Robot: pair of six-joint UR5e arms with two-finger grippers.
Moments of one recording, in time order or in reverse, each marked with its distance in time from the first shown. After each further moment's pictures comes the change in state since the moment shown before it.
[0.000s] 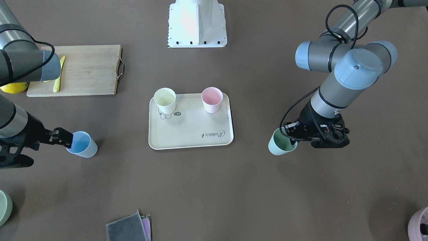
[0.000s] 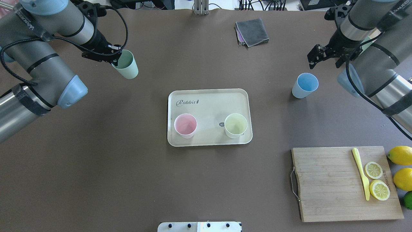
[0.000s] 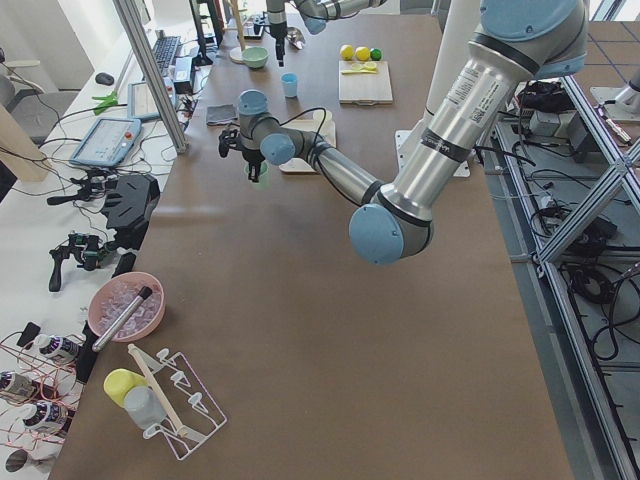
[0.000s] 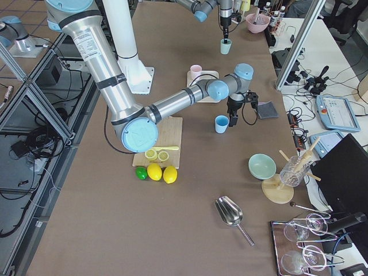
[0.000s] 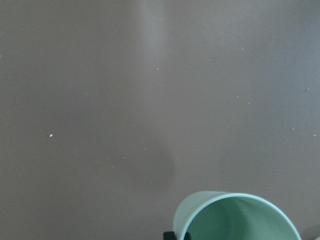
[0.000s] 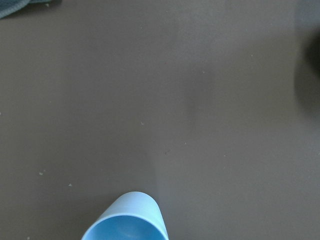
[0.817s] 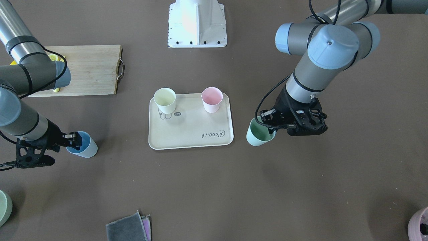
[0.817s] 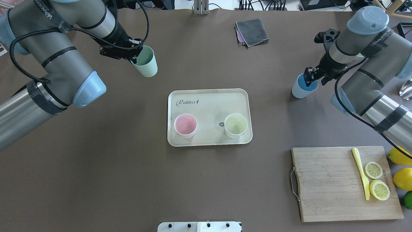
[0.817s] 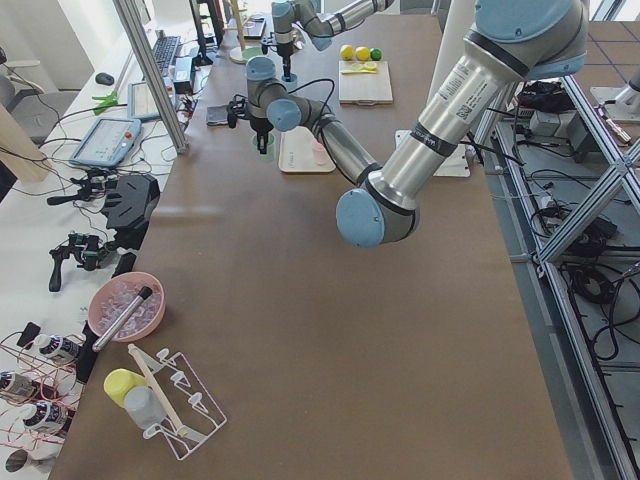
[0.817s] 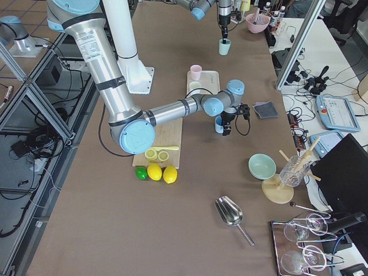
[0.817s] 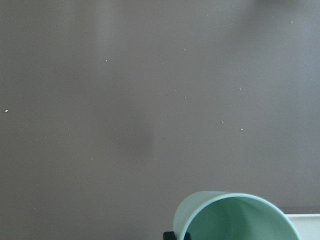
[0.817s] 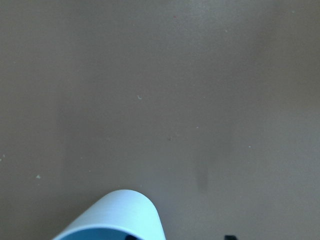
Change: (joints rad) left arm 0.041 -0.083 -0.053 0.108 0.004 -0.084; right arm -0.079 -0.042 -0.056 0.143 -0.031 0.033
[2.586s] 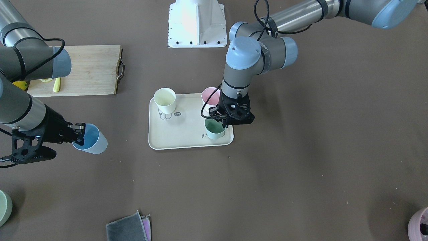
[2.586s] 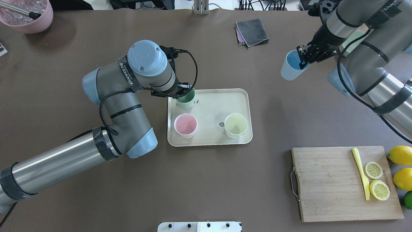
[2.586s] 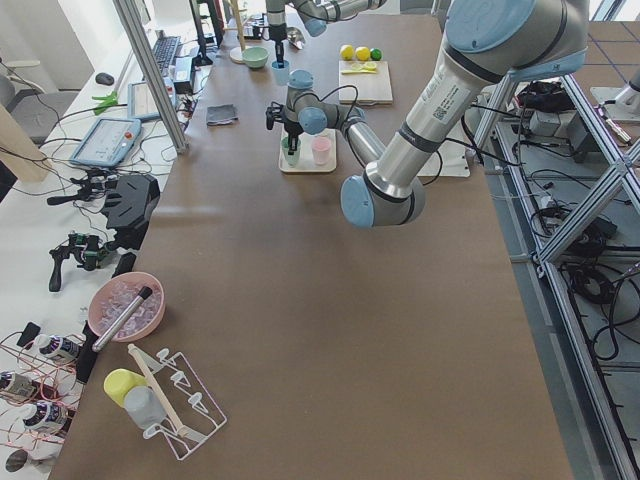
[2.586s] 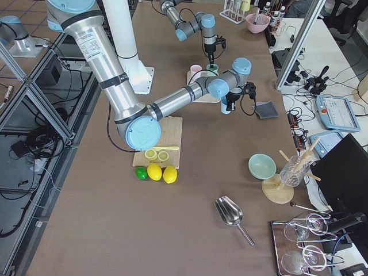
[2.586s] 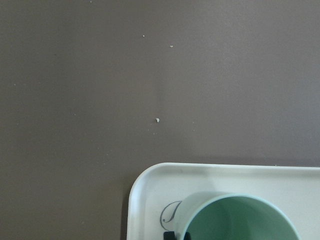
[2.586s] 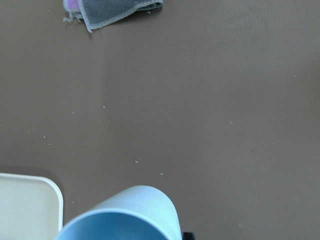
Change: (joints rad) left arm 0.271 -0.096 0.145 -0.109 0.280 -0.188; right arm 0.060 0.104 0.109 -0.124 0.134 0.029
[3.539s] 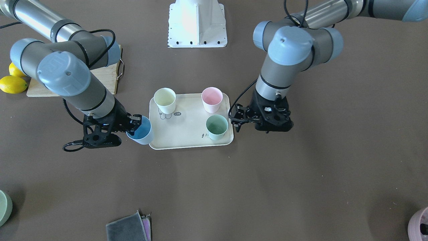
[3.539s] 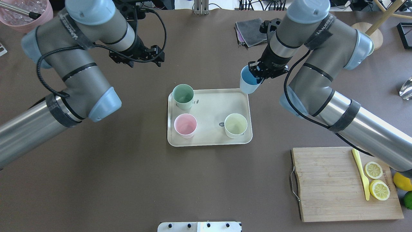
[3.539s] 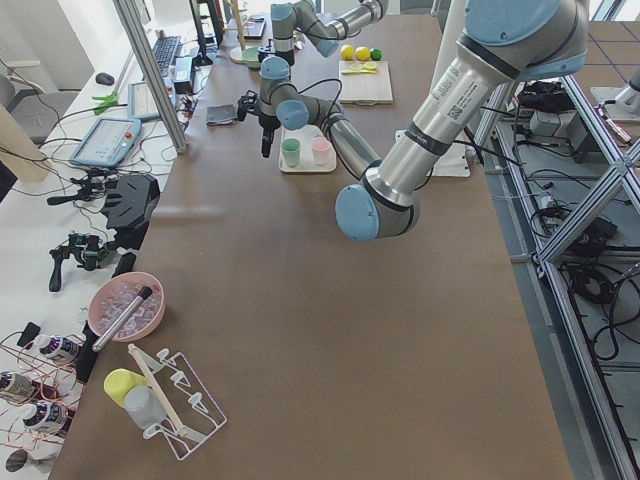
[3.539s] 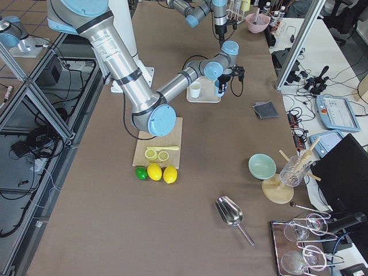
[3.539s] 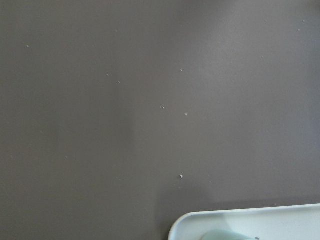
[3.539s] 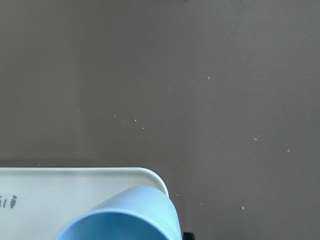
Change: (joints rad) left arm -0.238 0.102 -0.151 0.061 -0.191 0.285; right arm -0.213 0.134 -0.028 0.007 -0.156 0.274
